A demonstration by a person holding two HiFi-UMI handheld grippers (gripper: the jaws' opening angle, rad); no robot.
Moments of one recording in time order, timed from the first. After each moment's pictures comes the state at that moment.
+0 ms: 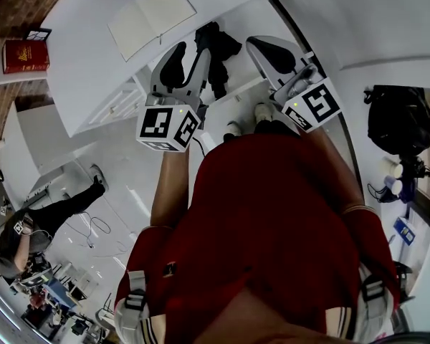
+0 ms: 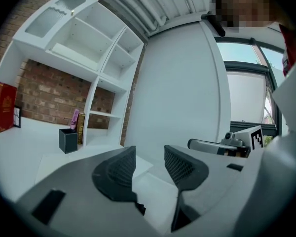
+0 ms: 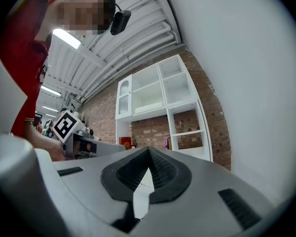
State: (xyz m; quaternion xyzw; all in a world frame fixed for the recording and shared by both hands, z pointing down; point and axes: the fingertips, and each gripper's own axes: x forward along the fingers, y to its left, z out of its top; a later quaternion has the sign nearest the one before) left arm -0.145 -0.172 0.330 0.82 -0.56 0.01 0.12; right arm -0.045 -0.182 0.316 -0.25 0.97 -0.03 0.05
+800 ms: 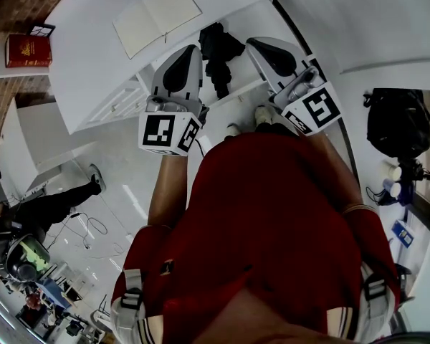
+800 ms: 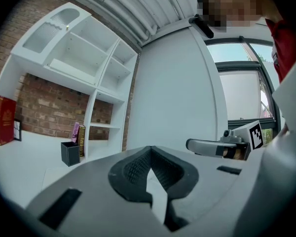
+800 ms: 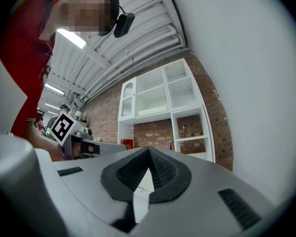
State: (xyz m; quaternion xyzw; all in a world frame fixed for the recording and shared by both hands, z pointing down) left arm -0.153 -0.154 0.305 0.82 -0.57 0.00 0.06; right arm -0.058 -0.166 0.295 -0.25 0.97 -0.01 0.06
